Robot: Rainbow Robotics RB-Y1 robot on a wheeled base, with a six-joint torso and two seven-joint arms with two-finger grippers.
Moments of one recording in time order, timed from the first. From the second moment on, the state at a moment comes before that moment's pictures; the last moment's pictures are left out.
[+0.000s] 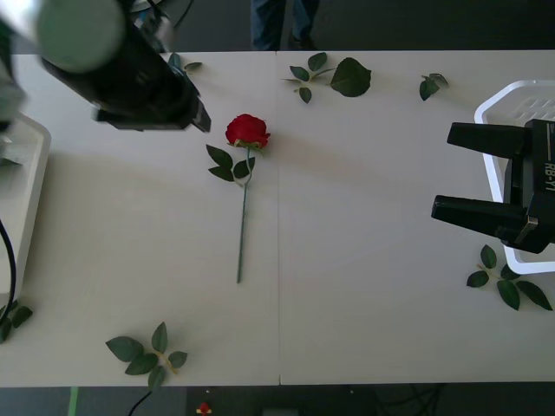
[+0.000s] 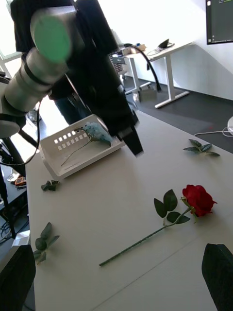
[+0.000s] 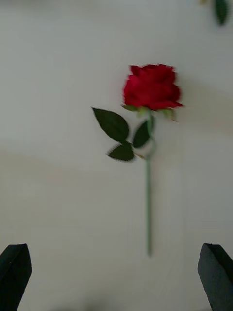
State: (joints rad) right arm 0.18 -1.02 -0.23 -2.30 -2.17 0.81 2.55; left arm -0.90 0.64 -0.36 -1.77 0.77 1.77 -0.92
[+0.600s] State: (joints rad) right arm 0.18 -1.02 -0.23 -2.30 -2.17 0.81 2.55; left arm -0.90 0.59 -0.68 -1.46 0.60 1.28 -0.92
